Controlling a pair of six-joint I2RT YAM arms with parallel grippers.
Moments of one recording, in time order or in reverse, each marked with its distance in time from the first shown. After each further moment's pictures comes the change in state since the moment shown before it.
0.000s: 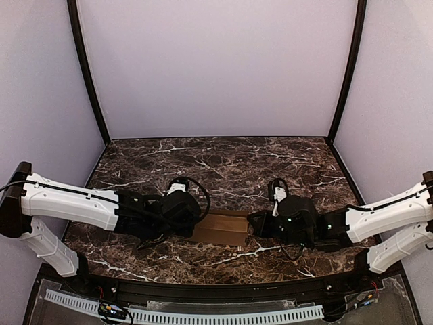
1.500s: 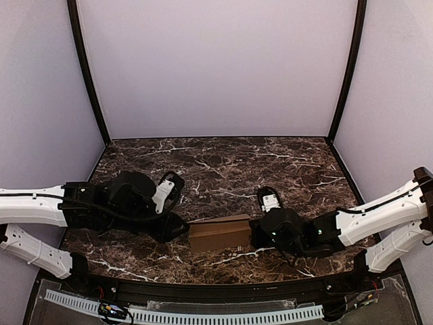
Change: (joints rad) left arm 0.007 -0.359 -0.069 -0.058 0.437 0.231; right arm 0.096 0.092 0.078 -0.169 0.216 -0.180
